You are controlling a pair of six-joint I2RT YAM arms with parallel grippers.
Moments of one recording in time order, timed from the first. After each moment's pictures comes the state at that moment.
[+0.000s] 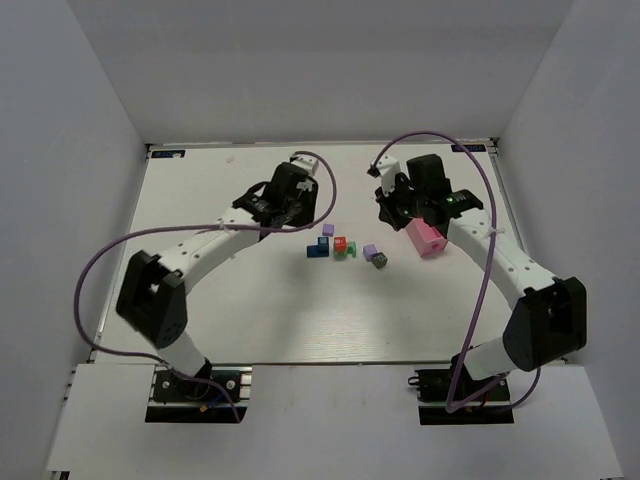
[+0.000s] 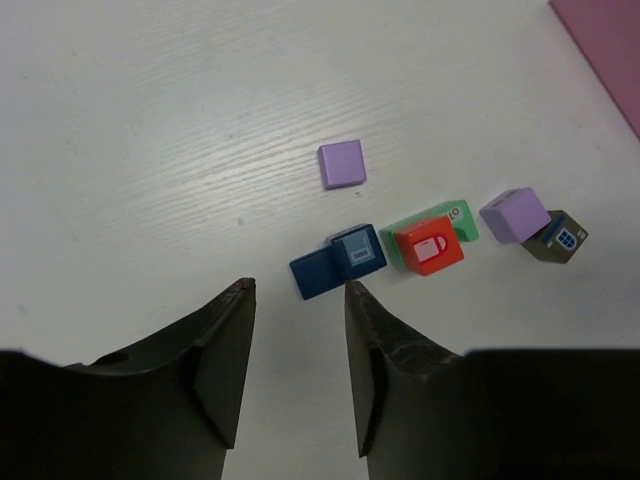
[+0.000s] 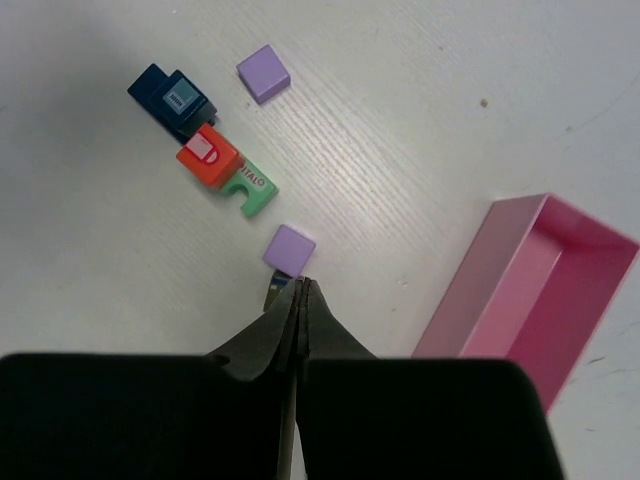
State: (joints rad) left arm -0.63 1.59 1.29 -0.40 -0.15 -0.25; right arm 0.43 1.46 1.24 -0.53 -0.28 -0.36
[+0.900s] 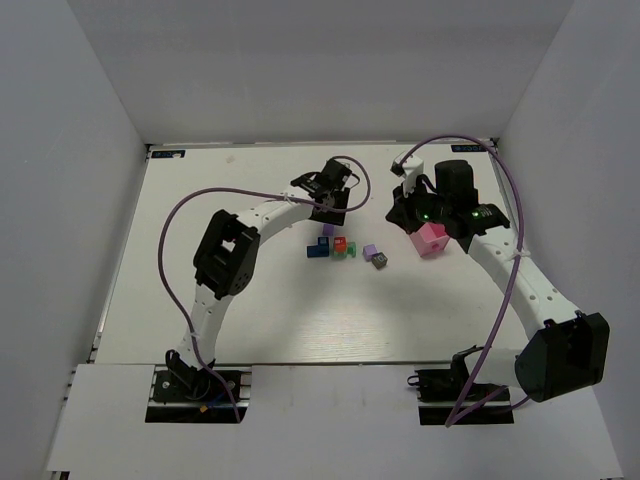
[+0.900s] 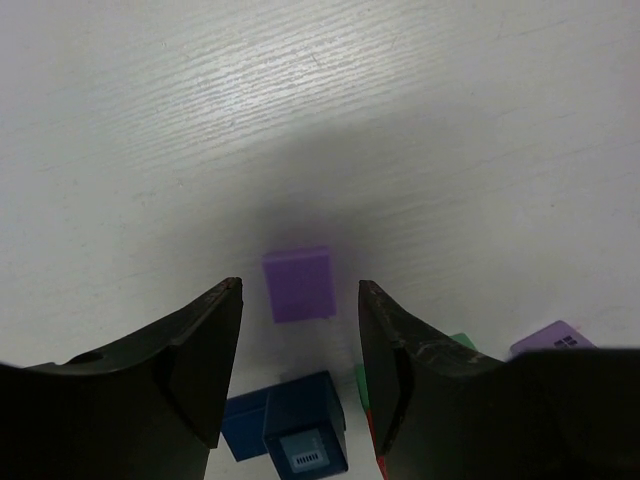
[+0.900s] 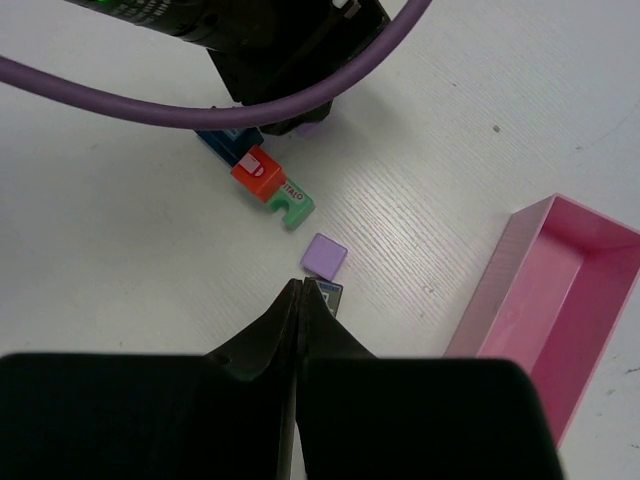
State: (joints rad) left arm -0.67 2.21 1.81 -0.58 -0.19 -0.34; right arm 0.33 1.28 1.12 -0.47 -0.47 -0.26
